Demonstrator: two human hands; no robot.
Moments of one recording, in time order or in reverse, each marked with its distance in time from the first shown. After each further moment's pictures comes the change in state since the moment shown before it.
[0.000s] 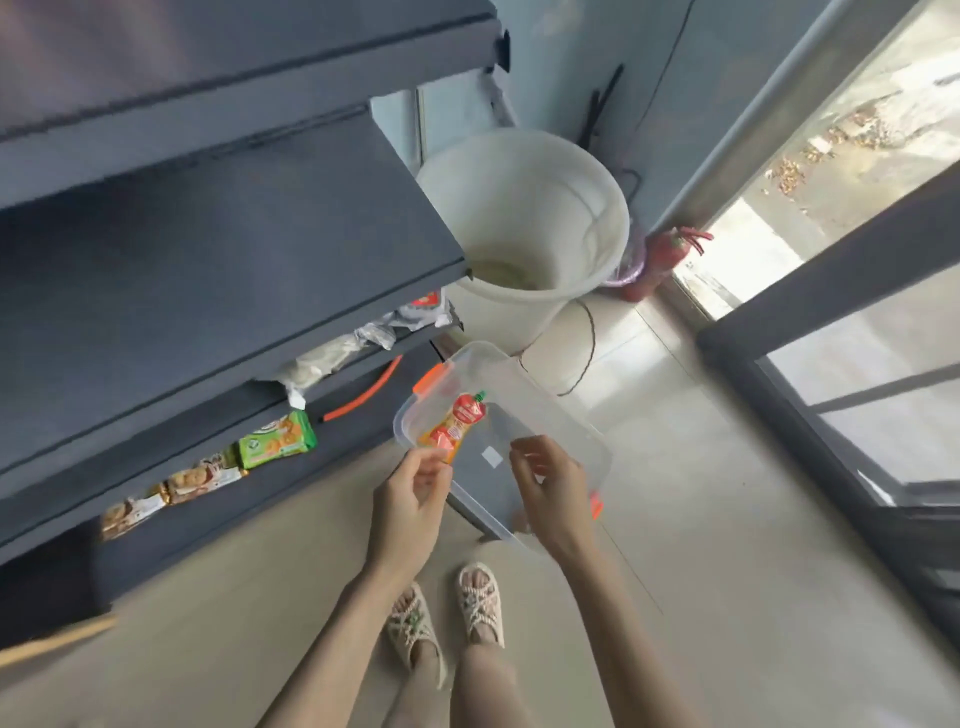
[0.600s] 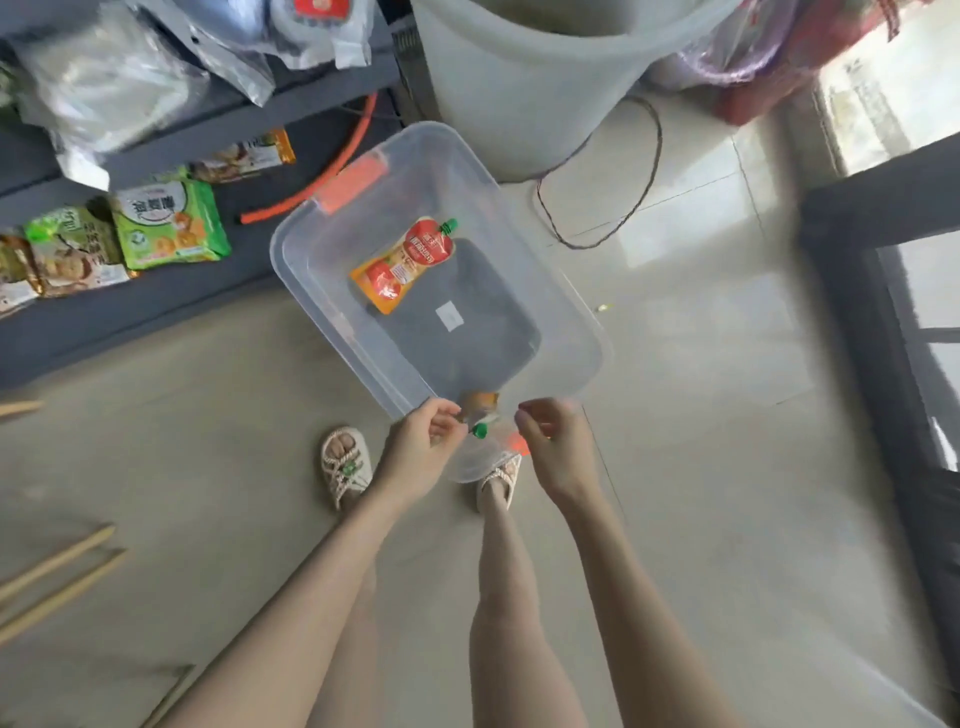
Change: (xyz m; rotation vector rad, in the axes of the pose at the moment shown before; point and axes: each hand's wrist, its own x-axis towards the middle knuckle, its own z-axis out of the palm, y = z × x) left_hand 0.035 -0.174 0.224 0.132 -0.136 -0.504; right_hand 0.084 0.272 -0.004 0.000 -0.368 0.413
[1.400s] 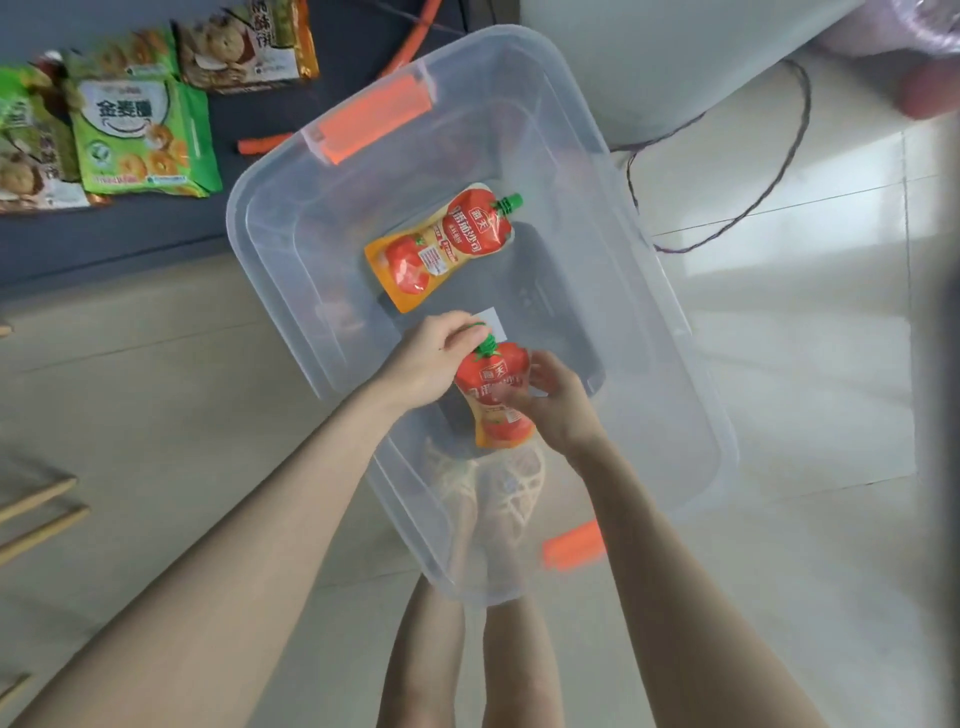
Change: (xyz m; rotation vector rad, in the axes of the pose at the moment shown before) left_hand 0.190 -0.020 -0.019 -0.092 -0.077 0.008; right_hand 0.186 0.016 0.076 -0.006 -0.344 -0.010
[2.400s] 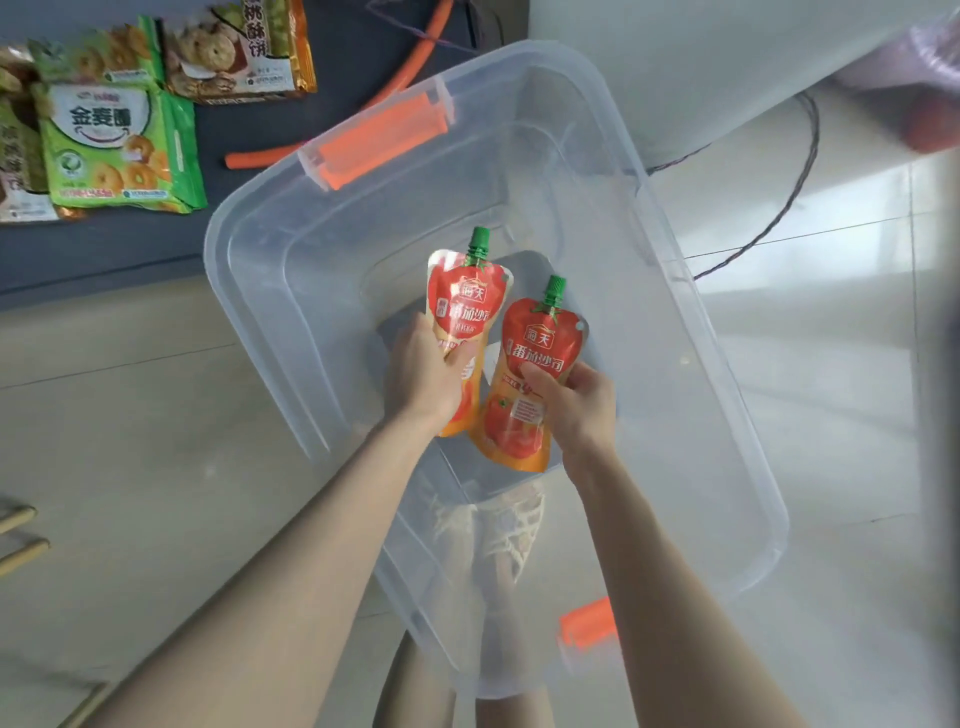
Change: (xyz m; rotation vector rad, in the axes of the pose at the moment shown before) left_hand 0.035 -0.009 0.005 0.239 0.478 -0.180; right_hand 0.036 -0.020 0.006 0.250 0.301 0.083
